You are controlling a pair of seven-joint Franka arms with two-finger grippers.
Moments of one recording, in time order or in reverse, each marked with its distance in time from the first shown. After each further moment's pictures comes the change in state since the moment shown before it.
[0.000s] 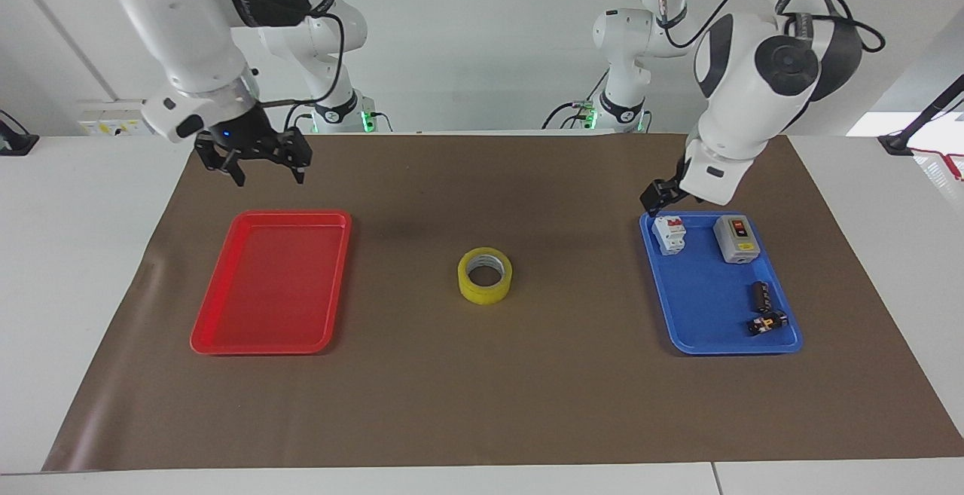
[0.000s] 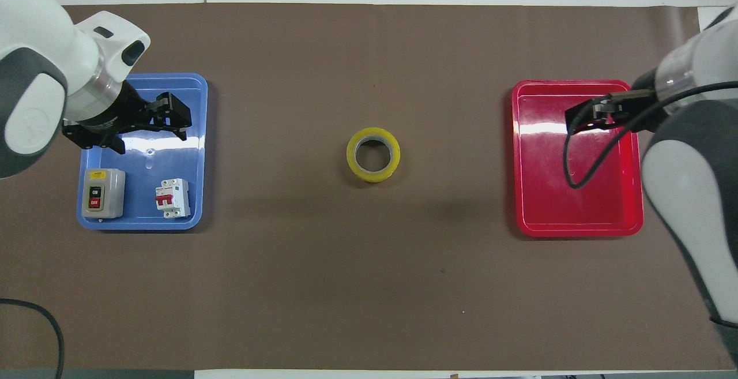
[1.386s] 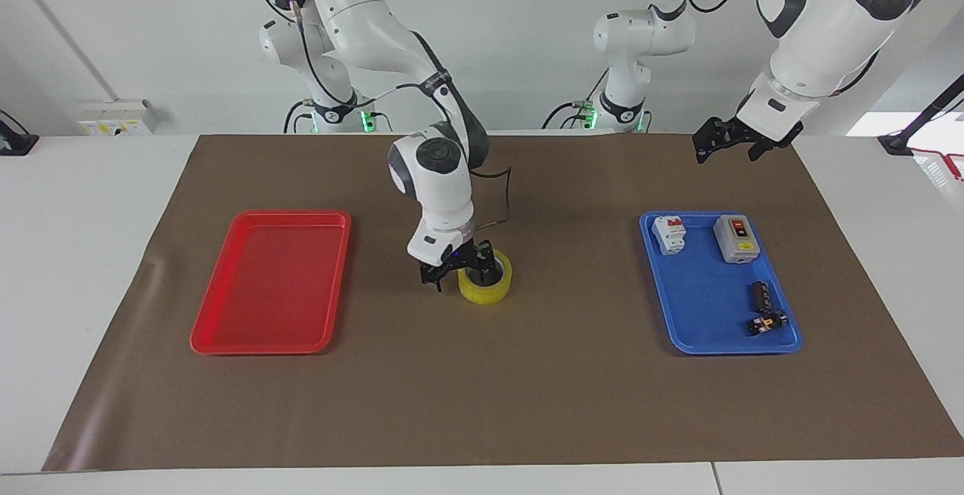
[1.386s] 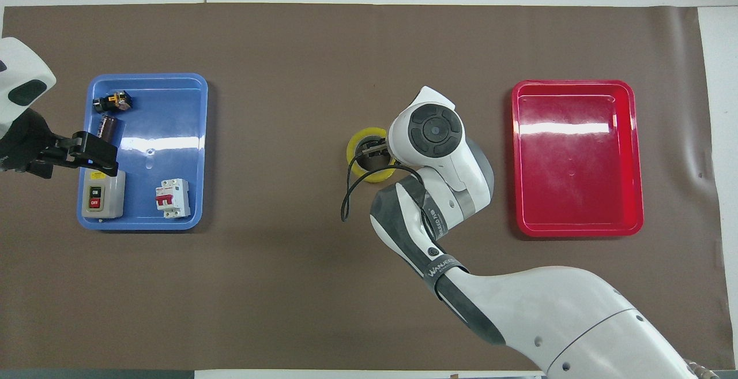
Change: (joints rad) left arm 0.114 -0.150 -0.010 -0.084 0.000 -0.056 0.273; right arm 0.352 0.387 0.006 -0.163 0.000 0.718 0.153
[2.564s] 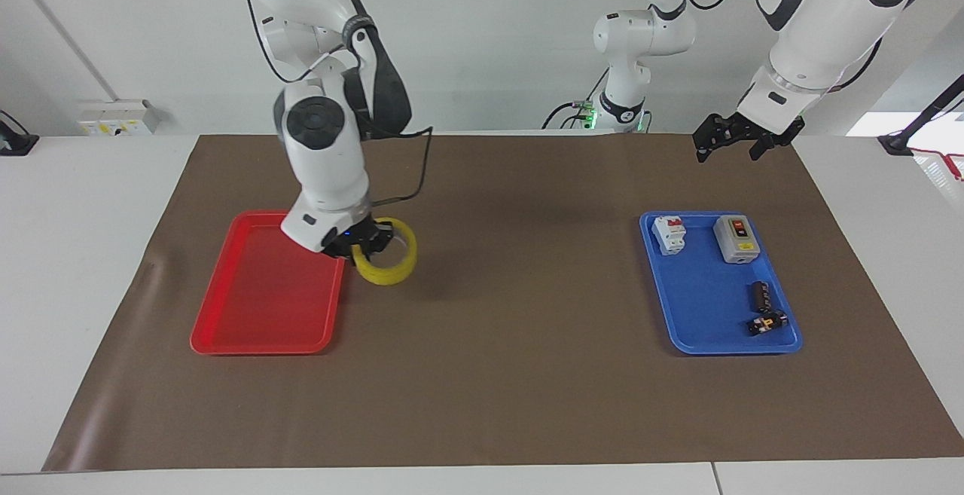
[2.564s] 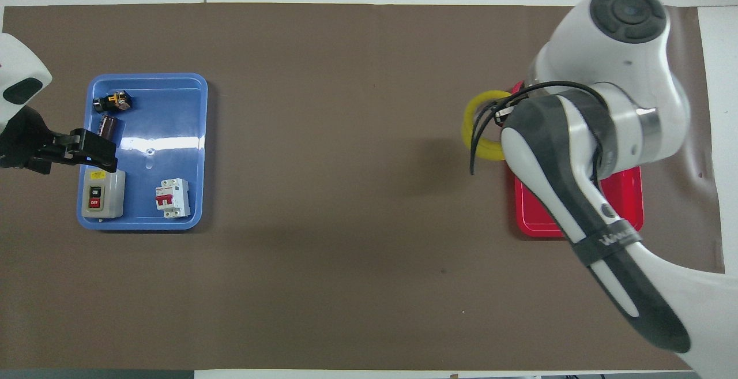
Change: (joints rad) left arm 0.001 -0.009 -0.005 -0.002 0.000 0.023 0.000; right arm -0.318 -0.214 -0.031 0.128 -0.030 -0.575 -0.347
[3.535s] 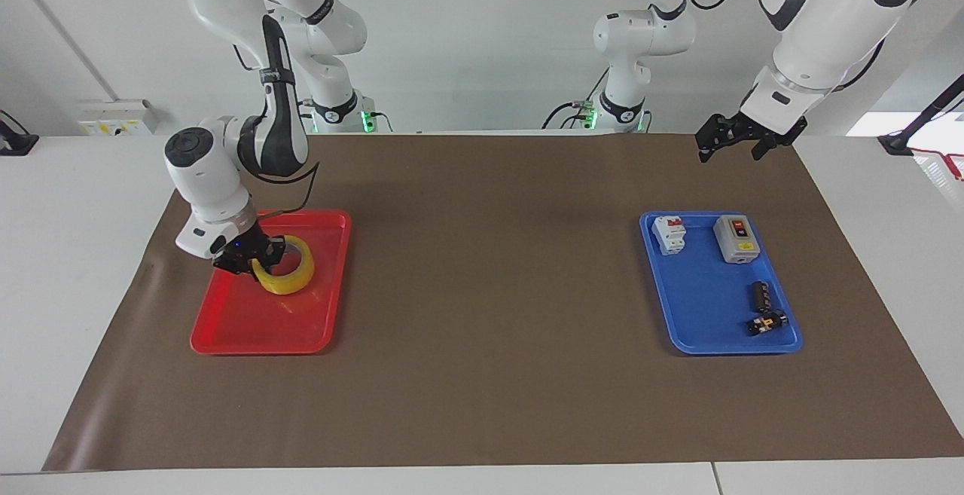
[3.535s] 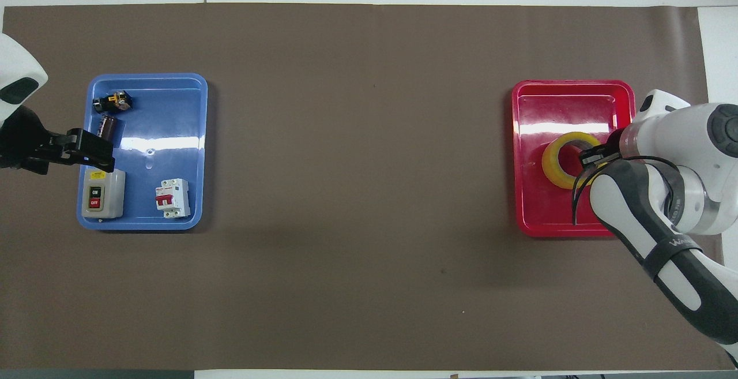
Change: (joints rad) left arm 0.002 0.000 0.004 0.000 0.000 0.000 0.000; right arm -0.276 -0.088 0.004 -0.536 0.000 0.607 -0.374
